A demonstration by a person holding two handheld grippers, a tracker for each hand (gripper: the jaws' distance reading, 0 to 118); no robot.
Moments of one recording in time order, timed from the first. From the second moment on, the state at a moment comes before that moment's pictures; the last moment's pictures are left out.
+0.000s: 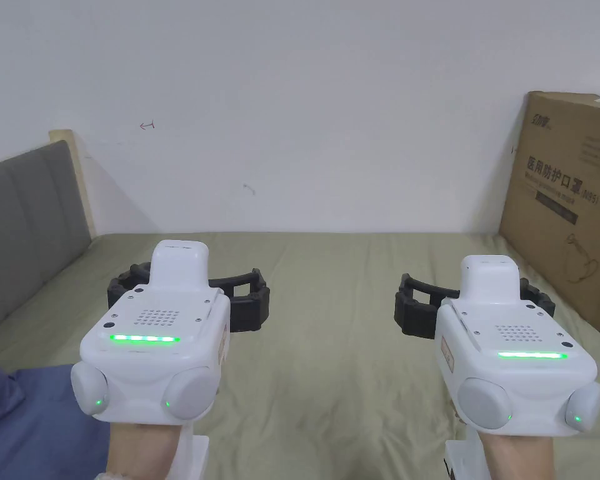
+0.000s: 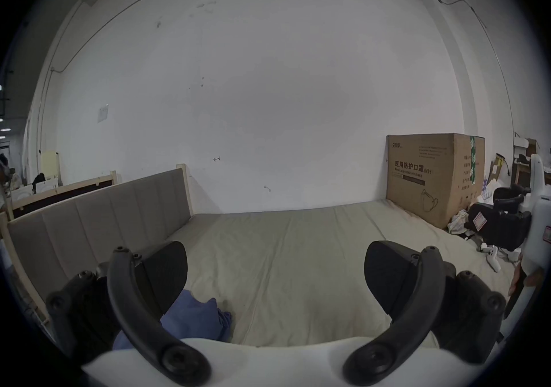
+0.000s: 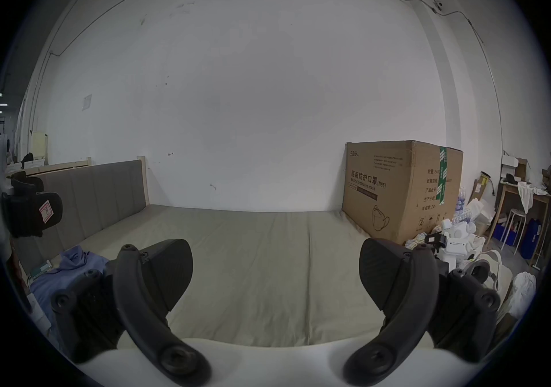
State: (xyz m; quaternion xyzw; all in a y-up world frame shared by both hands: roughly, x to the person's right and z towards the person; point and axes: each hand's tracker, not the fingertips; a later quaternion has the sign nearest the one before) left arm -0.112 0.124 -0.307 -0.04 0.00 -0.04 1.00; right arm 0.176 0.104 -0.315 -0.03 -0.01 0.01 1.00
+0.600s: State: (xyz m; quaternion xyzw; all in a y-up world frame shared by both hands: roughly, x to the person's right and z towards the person) left arm -0.112 0.121 -0.307 -0.06 0.00 -0.02 1.00; right arm 0.174 0.100 -0.312 -0.05 -0.01 -0.01 1.00
